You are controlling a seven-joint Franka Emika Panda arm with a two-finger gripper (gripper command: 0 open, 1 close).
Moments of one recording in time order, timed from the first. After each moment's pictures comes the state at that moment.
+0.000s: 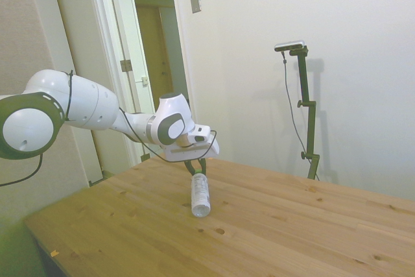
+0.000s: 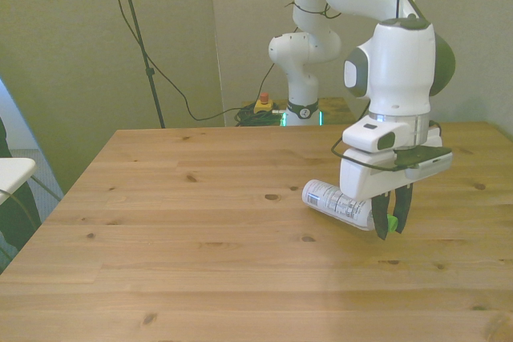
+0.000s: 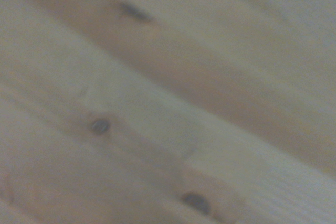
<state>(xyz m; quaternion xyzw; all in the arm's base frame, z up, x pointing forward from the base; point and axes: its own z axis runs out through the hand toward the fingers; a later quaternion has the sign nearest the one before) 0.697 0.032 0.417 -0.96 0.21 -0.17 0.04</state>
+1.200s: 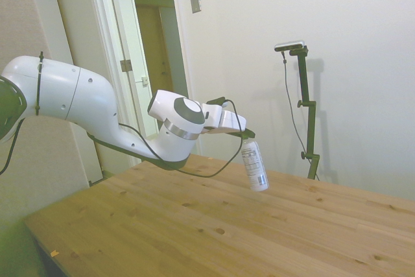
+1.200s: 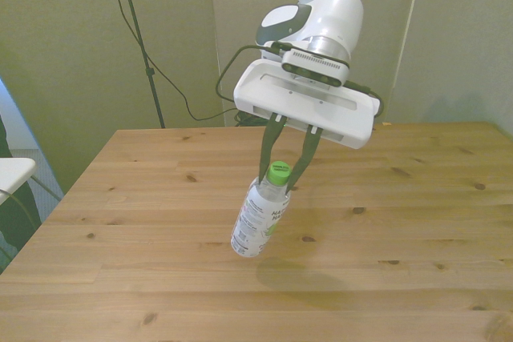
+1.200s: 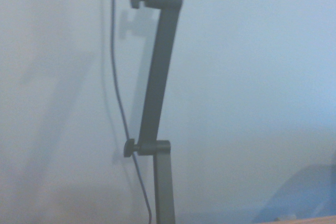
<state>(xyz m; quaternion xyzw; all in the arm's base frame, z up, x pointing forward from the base) 0.653 -0.095 0.489 -0.74 0.42 -0.53 0.03</state>
